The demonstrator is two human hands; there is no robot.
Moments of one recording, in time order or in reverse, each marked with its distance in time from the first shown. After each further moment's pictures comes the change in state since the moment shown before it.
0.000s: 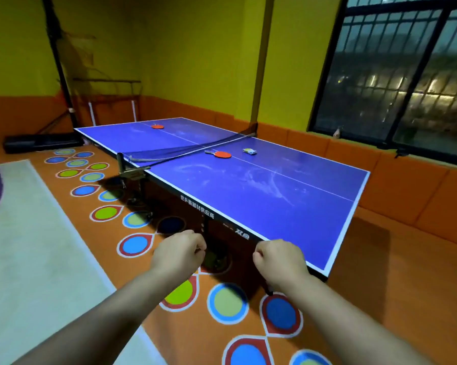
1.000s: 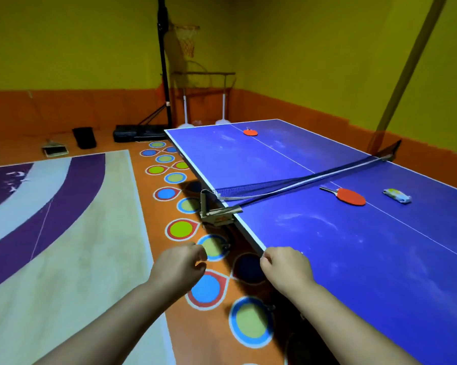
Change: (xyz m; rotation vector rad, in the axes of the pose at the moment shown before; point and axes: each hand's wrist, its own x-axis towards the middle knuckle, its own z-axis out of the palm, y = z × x) left_hand 0.466 -0.496 0.015 0.074 0.009 -0.317; right_hand 0.674 -0.329 0.127 0.191 -0.110 -0.278
